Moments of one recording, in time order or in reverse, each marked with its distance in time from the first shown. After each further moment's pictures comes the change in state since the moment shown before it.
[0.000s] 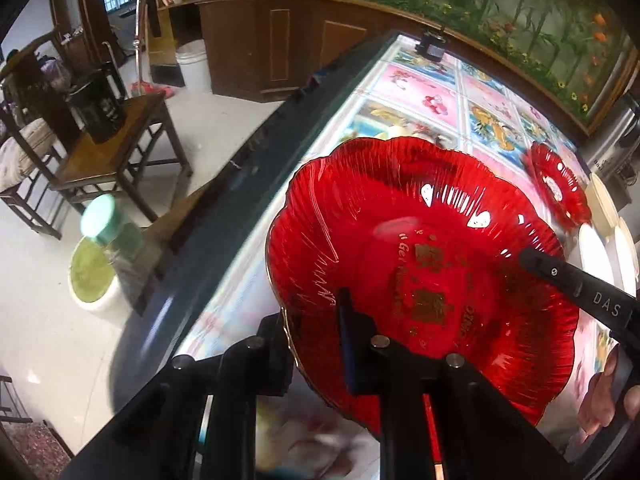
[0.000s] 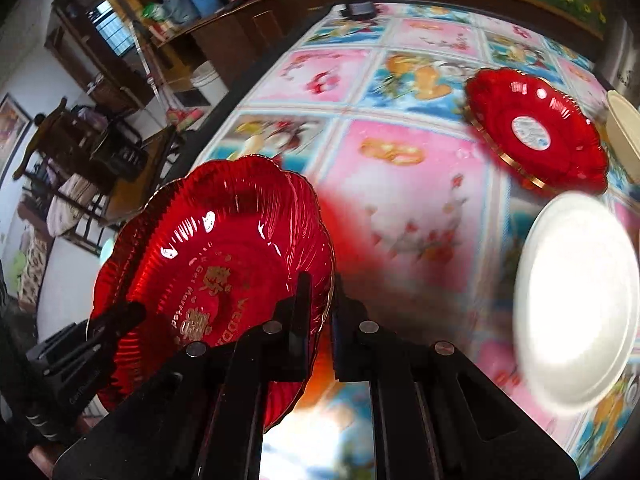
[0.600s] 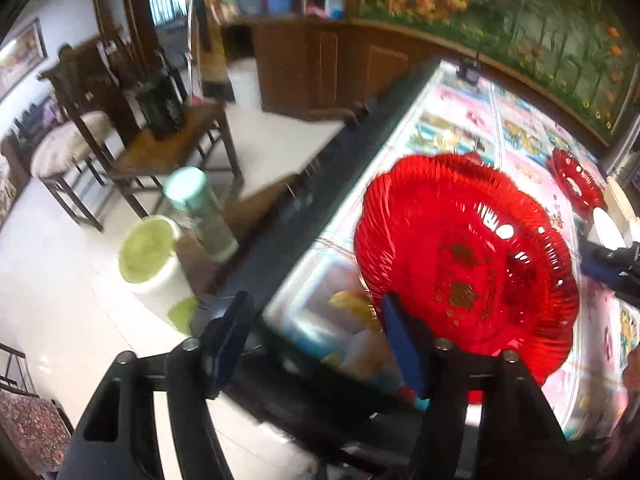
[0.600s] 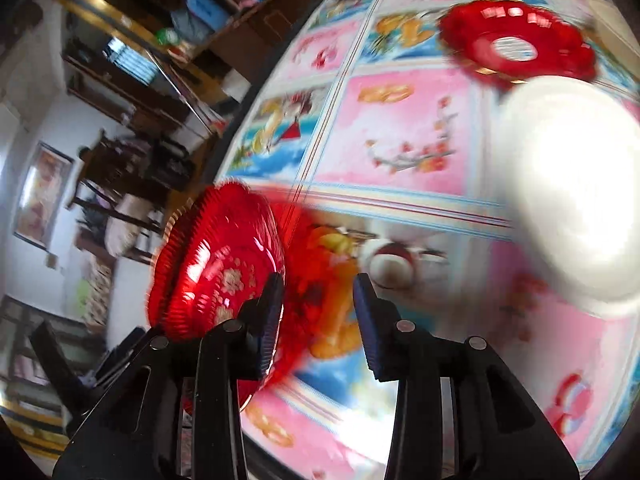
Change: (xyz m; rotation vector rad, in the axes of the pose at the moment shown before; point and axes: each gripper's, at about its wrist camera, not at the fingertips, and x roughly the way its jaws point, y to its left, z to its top) left arm -0.055 0.041 -0.065 -0.051 -0.135 0.138; right arm -0.040 -0.055 -0.051 0.168 -0.002 0.241
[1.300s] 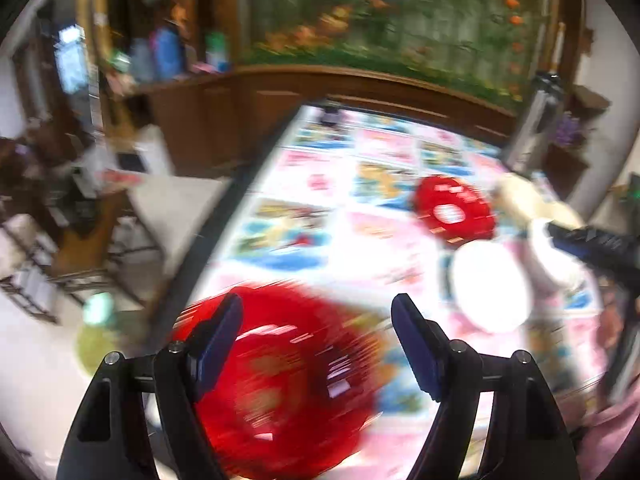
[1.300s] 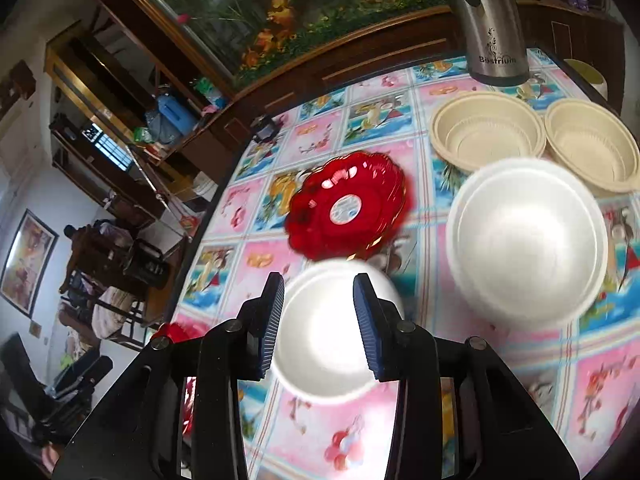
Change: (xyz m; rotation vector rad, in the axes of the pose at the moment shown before) left arm -0.049 -0.160 0.091 0.245 -0.051 -0.273; right arm -0.152 -0.099 0.059 0.081 -0.297 -0.104
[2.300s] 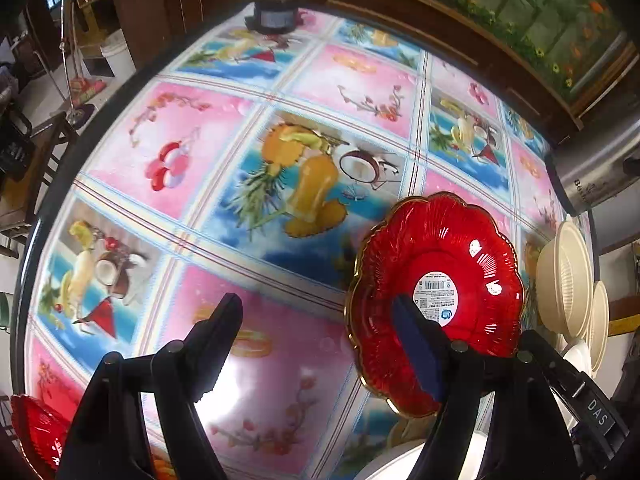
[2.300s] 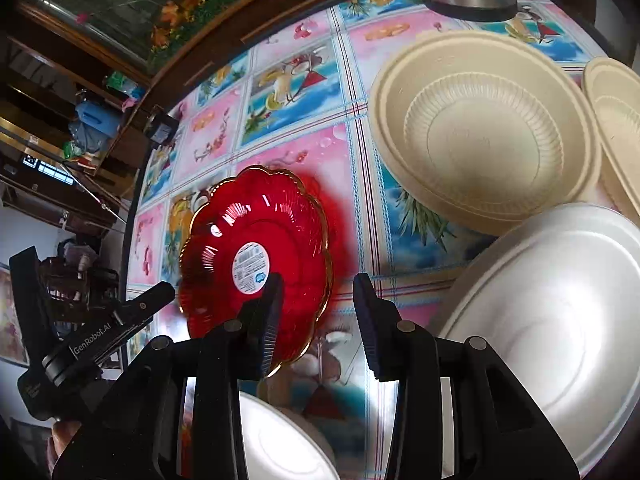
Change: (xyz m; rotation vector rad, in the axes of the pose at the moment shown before) left arm 0.231 -0.093 0.105 -0.189 0.344 -0.018; right arm 0.124 -0.072 0.080 0.201 0.201 -0.153
